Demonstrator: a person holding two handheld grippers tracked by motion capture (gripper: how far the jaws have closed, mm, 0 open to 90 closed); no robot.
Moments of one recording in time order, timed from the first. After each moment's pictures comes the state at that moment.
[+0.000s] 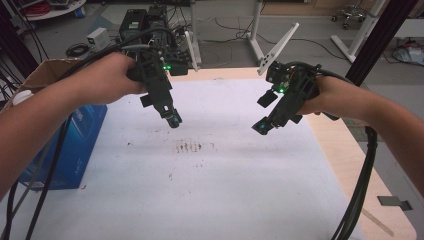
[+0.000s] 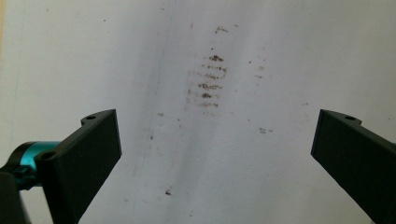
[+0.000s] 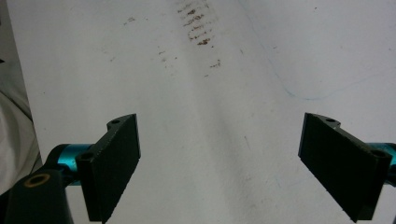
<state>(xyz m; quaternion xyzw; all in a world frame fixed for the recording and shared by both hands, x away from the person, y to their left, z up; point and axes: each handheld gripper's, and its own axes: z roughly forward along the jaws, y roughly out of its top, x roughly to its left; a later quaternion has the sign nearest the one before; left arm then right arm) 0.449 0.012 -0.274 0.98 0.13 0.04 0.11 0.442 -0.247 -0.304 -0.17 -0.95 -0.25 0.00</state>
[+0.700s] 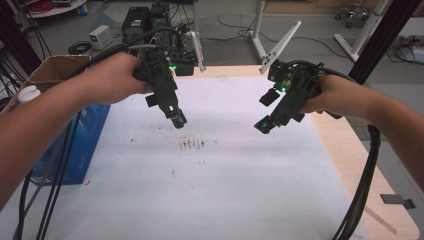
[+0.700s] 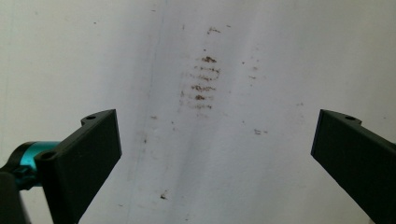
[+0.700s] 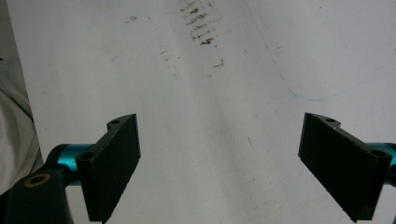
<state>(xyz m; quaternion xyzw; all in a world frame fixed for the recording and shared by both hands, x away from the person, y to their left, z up) 0.445 0.011 -0.276 0.99 0.12 0.02 0.11 0.439 -0.242 -0.304 -0.17 -0.95 -0.25 0.00</state>
